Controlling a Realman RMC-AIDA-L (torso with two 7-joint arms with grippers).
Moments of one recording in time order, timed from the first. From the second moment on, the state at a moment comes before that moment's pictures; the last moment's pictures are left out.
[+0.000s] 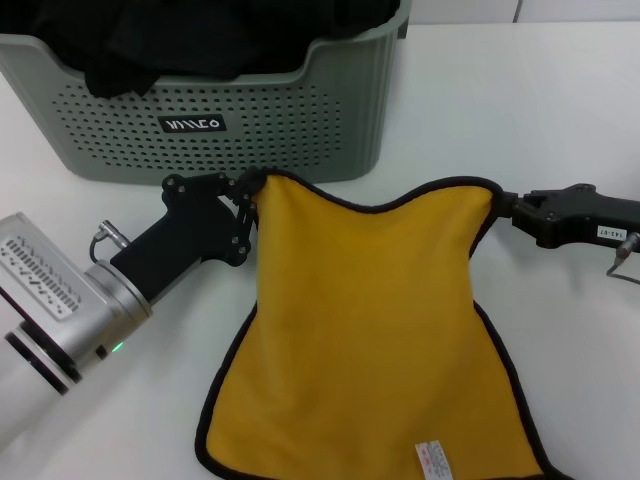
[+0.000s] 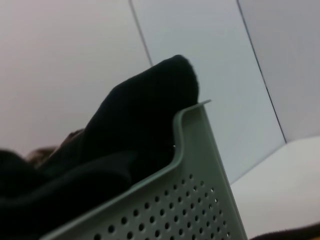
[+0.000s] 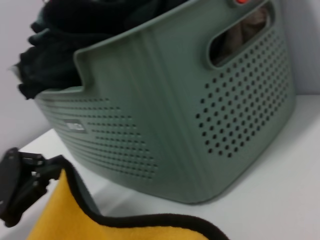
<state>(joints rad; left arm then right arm) -0.39 -2.10 1.94 0.15 0.12 1.28 -0.06 0.41 2.03 -1.17 -0.70 -1.58 -1.16 1.61</state>
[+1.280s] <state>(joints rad) -0.40 -2.11 1.94 0.23 0.06 0.98 0.67 0.48 2.03 -1.31 -0.67 -1.56 -0.95 1.63</state>
